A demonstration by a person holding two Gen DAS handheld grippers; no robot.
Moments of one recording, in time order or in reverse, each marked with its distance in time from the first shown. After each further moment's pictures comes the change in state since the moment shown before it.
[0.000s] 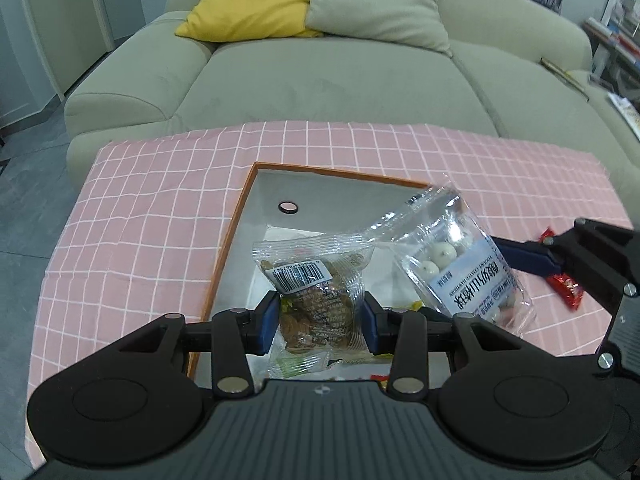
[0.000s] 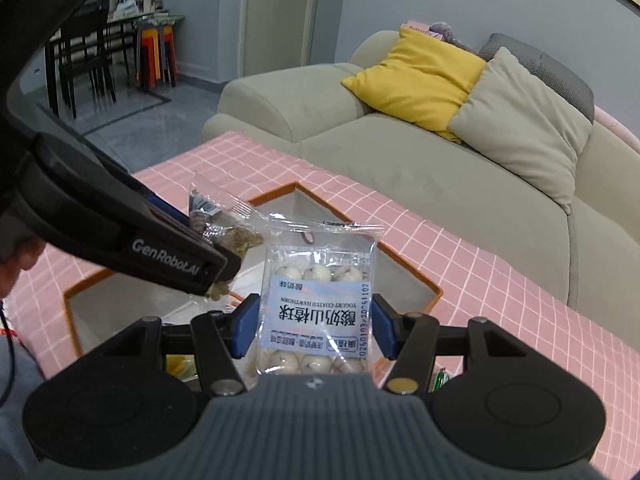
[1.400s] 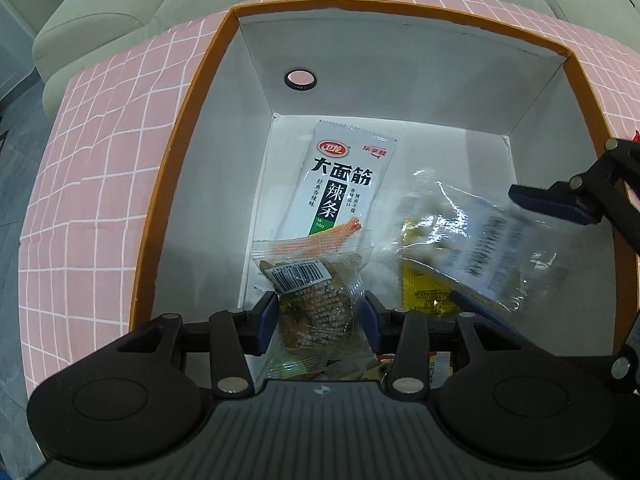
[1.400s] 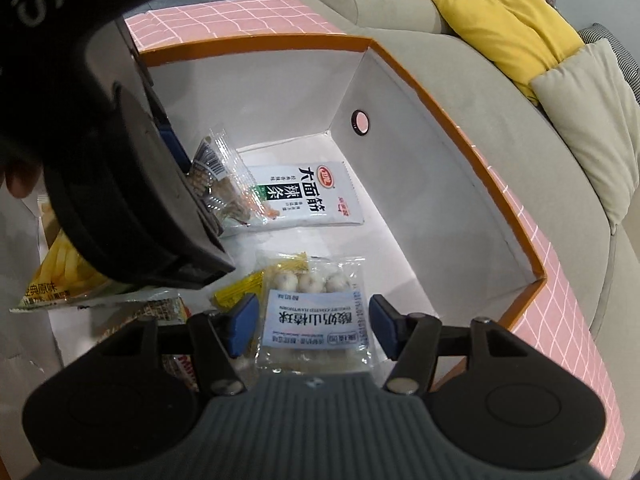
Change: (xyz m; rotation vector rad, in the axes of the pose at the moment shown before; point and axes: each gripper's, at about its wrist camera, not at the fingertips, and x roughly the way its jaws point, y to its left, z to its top) left arm 0.120 0.002 -0.016 0.068 0.307 0.099; right arm 0.118 0.026 -0.024 -0.298 0.296 0.006
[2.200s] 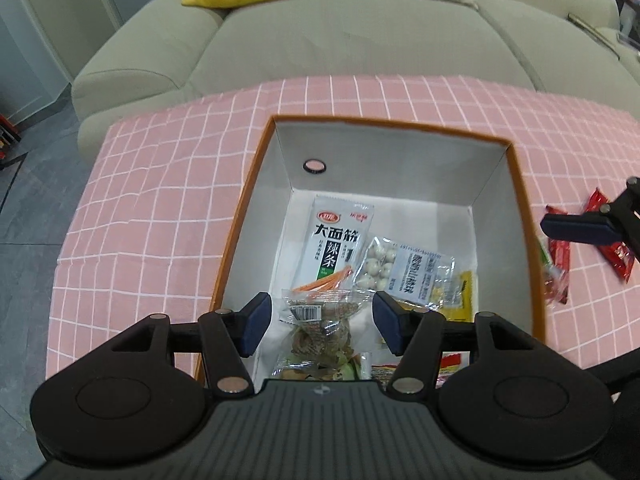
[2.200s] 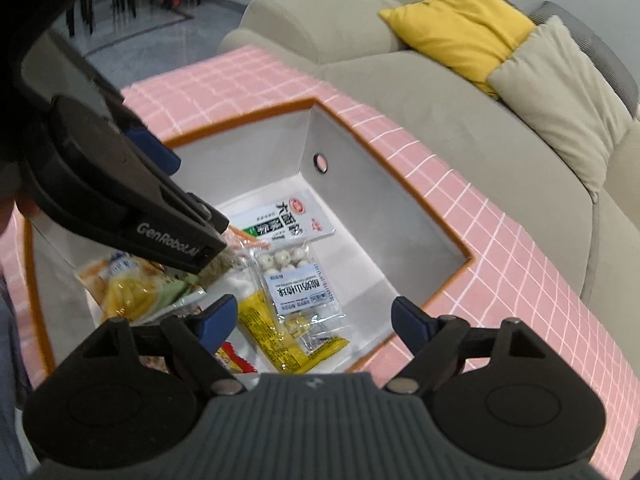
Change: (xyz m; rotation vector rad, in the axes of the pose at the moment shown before) left arm -0.085 -0.001 -0.014 -0.053 -0.206 0.001; right arm -0.083 -0.027 -0.012 0.201 -0.108 0.030
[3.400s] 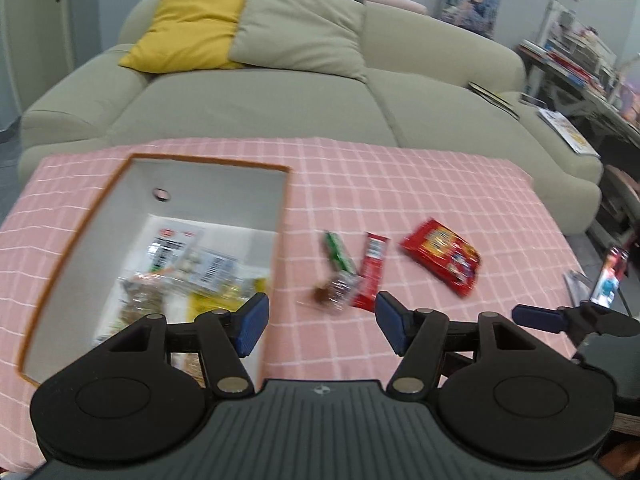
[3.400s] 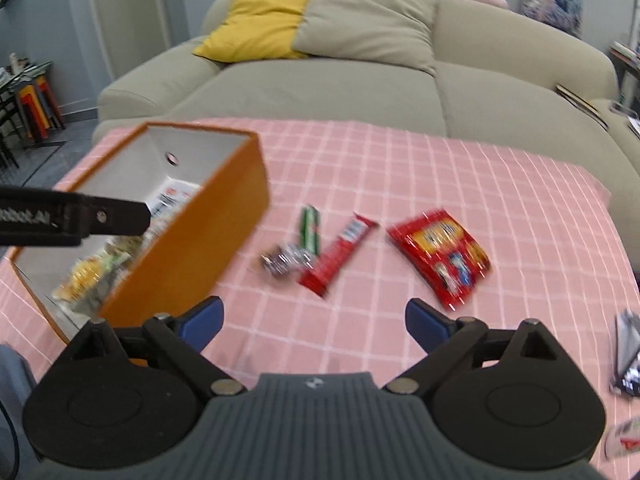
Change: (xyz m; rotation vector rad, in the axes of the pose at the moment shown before) left arm -0.075 -0.114 -0.071 -0.012 -0.252 -0.255; right arm -0.099 -0.061 -0.183 0.548 -0.081 -0.185
